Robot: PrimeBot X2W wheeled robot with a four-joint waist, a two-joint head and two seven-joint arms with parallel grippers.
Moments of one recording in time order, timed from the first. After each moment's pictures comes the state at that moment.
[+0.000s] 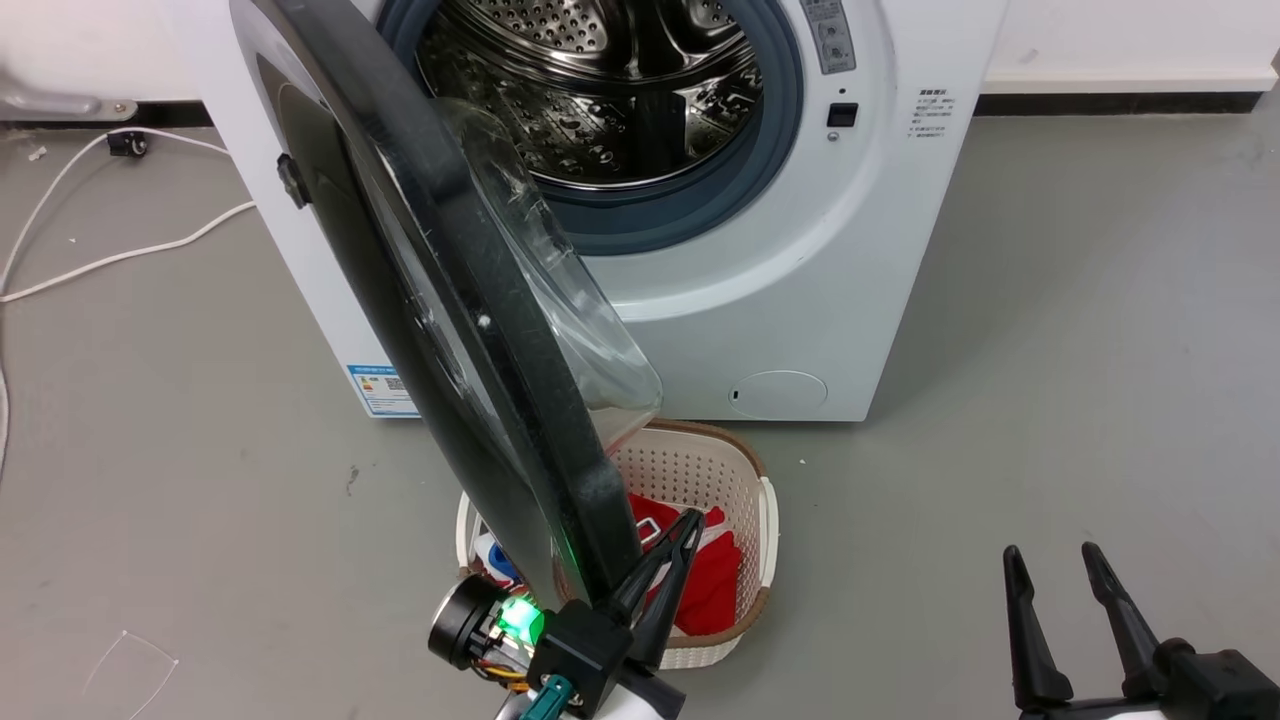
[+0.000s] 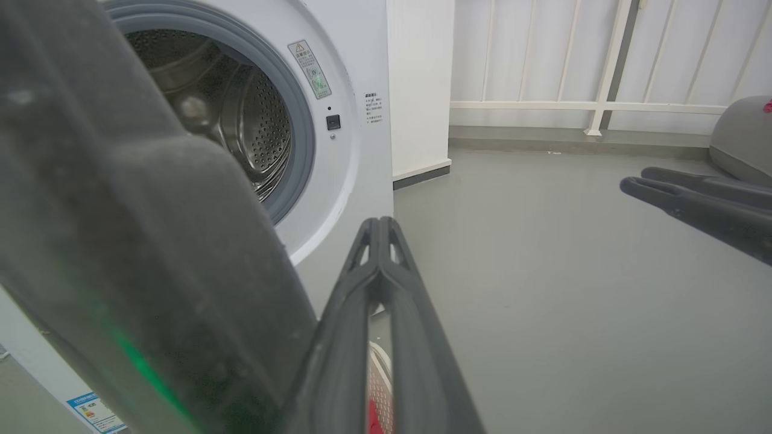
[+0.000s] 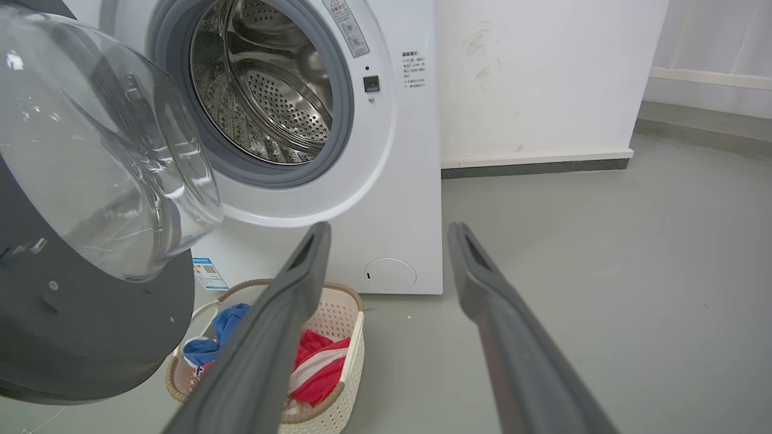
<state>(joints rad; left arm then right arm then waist) -0.11 0.09 -0.52 0.14 -0.08 0.00 -0.26 0.16 -0.05 -0.01 0.03 0.14 0.13 -0.26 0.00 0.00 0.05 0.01</state>
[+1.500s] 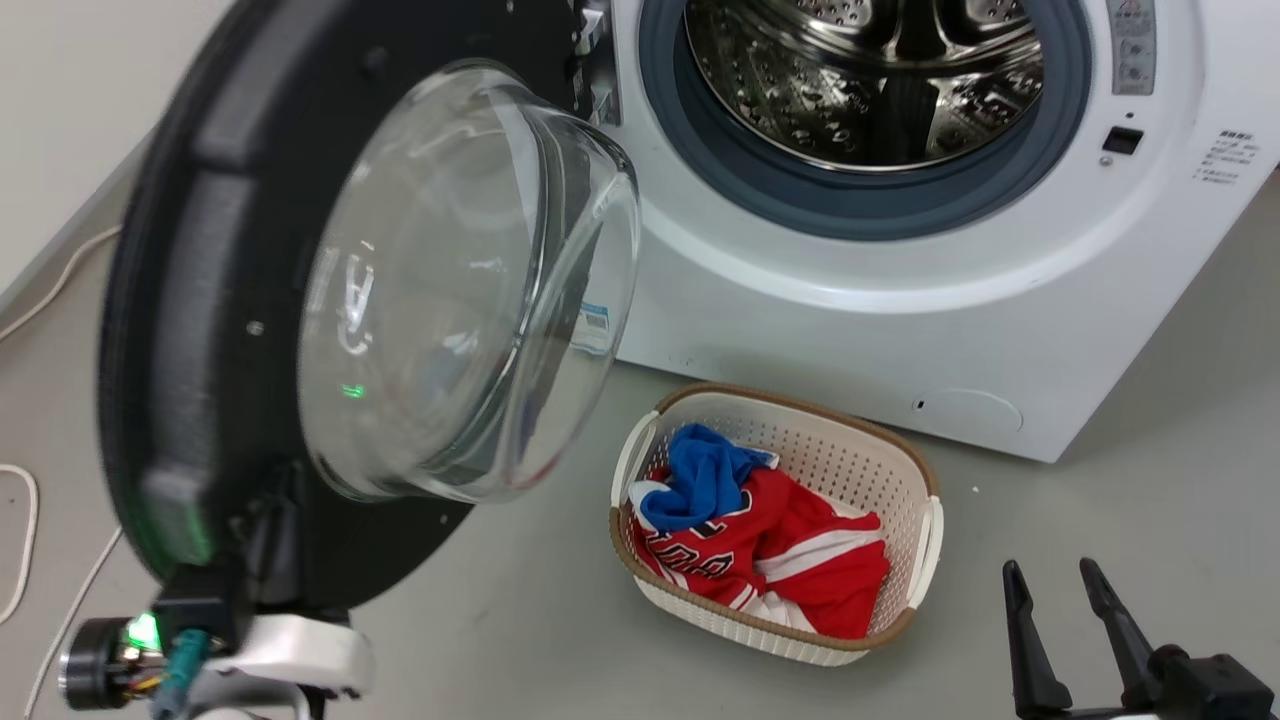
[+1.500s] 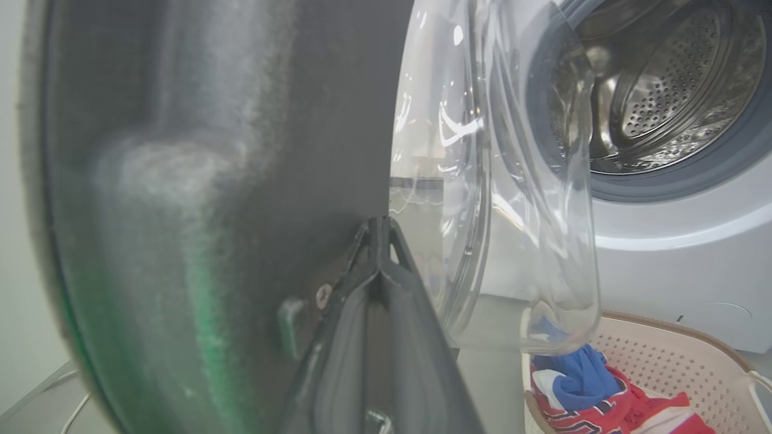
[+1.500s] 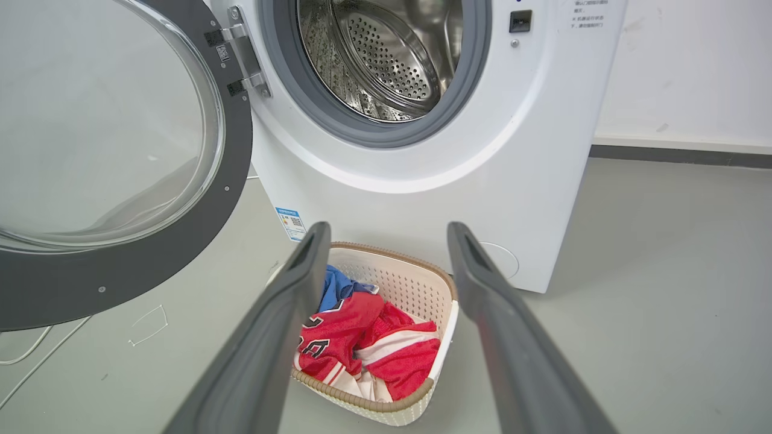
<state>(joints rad) -0.03 0.22 -0.05 0.13 -0.15 0.07 -0.27 0.17 -0.05 -0.02 0.09 0.15 0.13 -0.26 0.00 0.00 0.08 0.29</state>
